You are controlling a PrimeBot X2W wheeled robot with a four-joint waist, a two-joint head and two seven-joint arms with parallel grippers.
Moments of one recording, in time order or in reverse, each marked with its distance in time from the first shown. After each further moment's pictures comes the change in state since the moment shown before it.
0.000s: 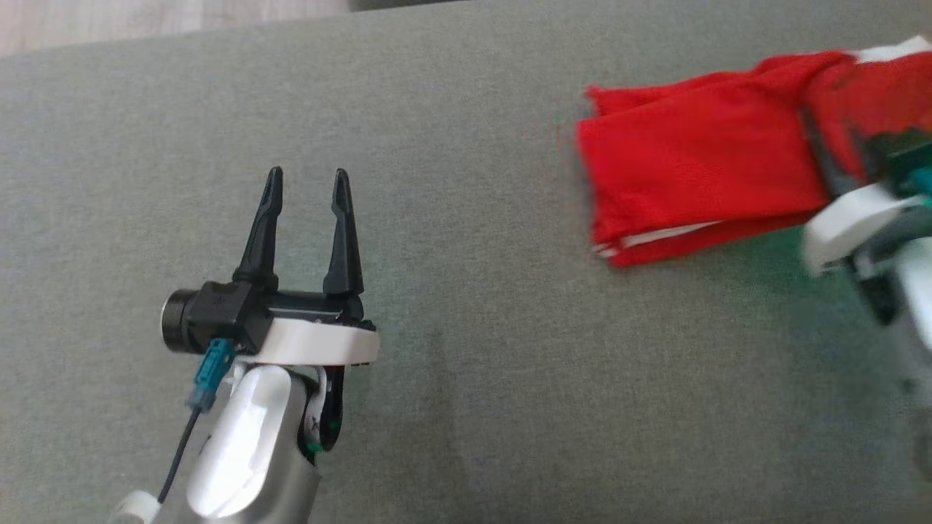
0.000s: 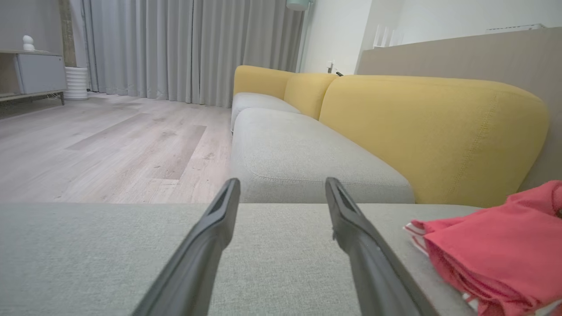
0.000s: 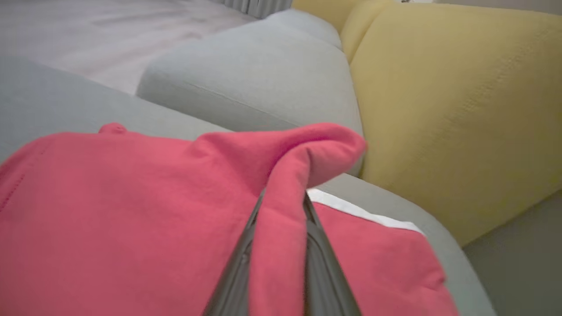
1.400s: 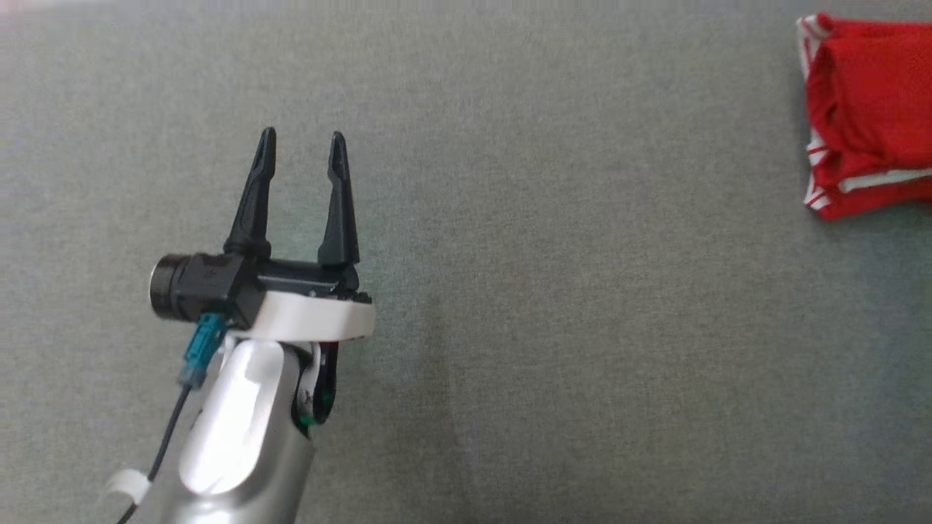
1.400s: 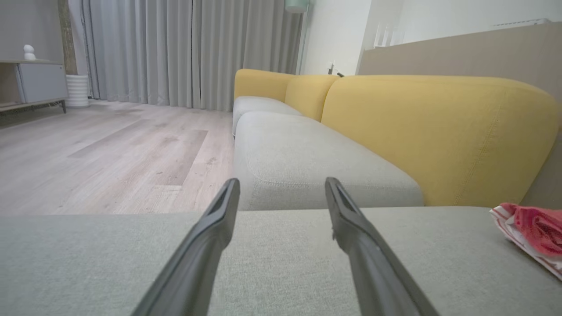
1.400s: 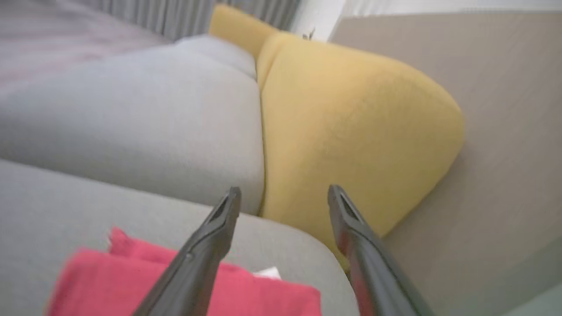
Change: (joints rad) left arm -0.066 0.000 0.015 -0.003 0.030 -0.021 0.000; right arm -0.187 -0.153 -0.279 0.095 -0.127 0.000 -0.033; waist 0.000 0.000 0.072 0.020
